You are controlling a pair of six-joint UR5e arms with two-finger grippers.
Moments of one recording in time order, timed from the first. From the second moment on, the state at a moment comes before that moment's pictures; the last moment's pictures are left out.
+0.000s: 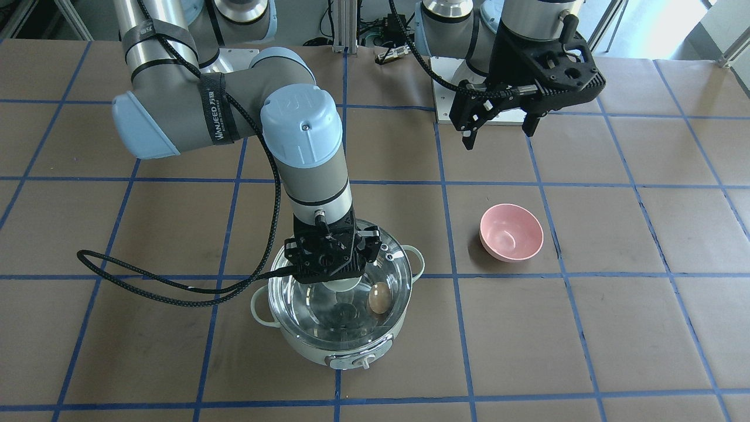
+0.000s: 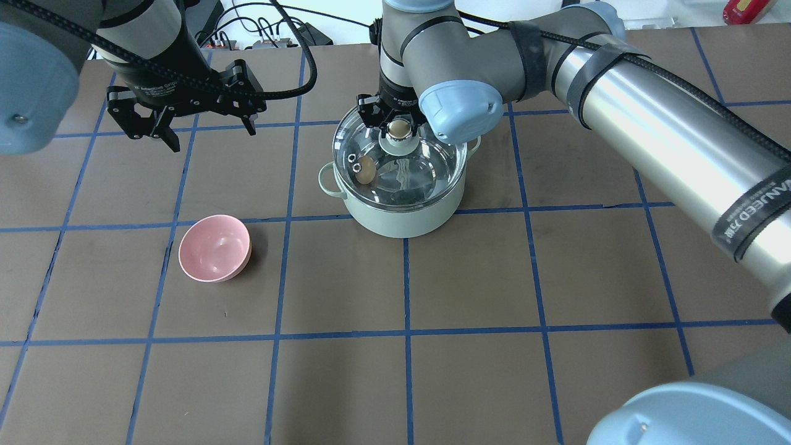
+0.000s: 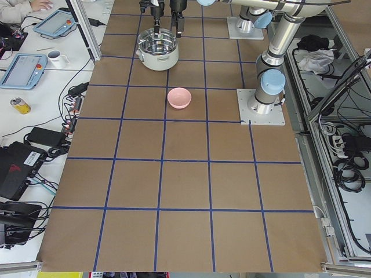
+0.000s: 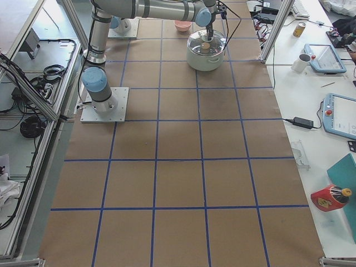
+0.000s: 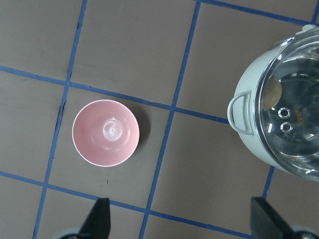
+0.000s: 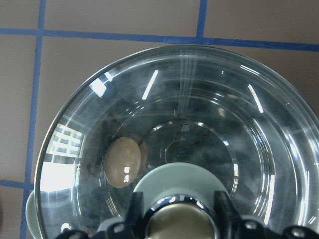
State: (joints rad) left arm -1.65 -1.54 -1.52 -1.56 1.65 -0.33; right arm 1.90 -1.12 1.41 -2.03 -1.50 0.24
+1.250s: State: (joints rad) left arm -1.65 -1.54 -1.52 -1.56 1.65 -0.33; right arm 1.90 -1.13 1.41 -2.00 -1.50 0.24
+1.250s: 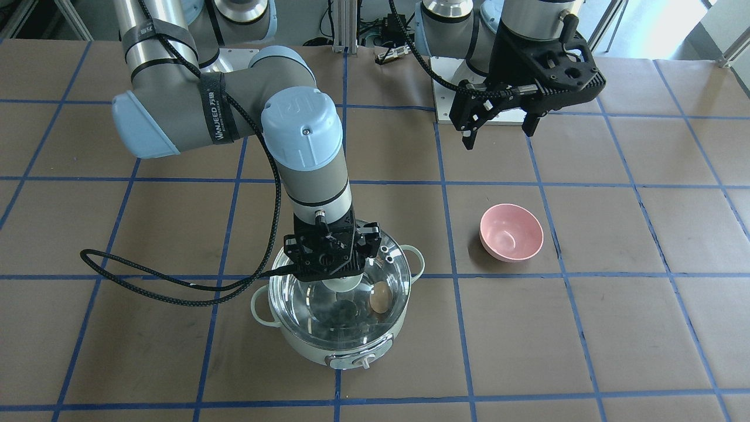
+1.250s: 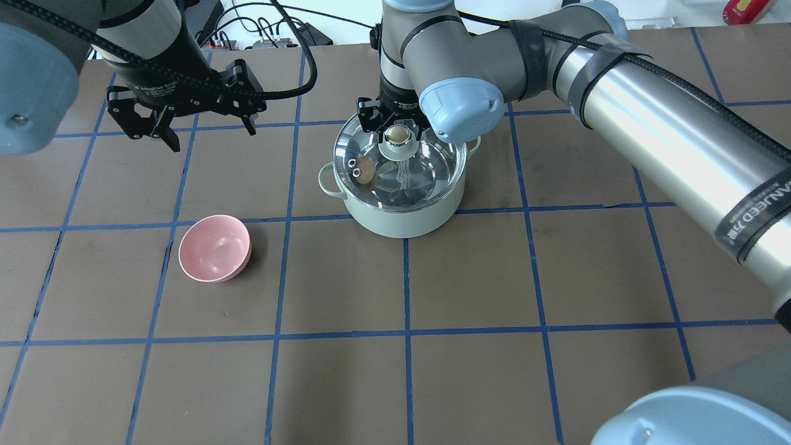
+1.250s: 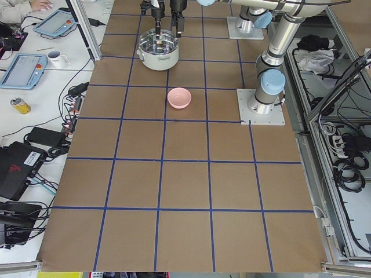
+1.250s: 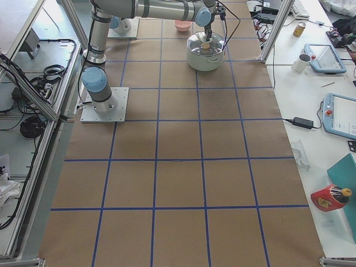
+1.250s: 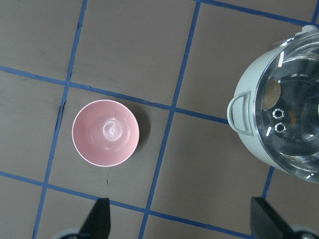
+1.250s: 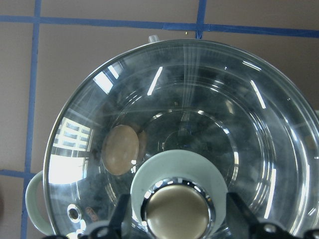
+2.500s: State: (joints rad) left arm -1.65 -1.55 -1.52 -1.57 1.65 -0.32; right arm 1.53 -1.39 1.43 -1.73 -1.52 0.06
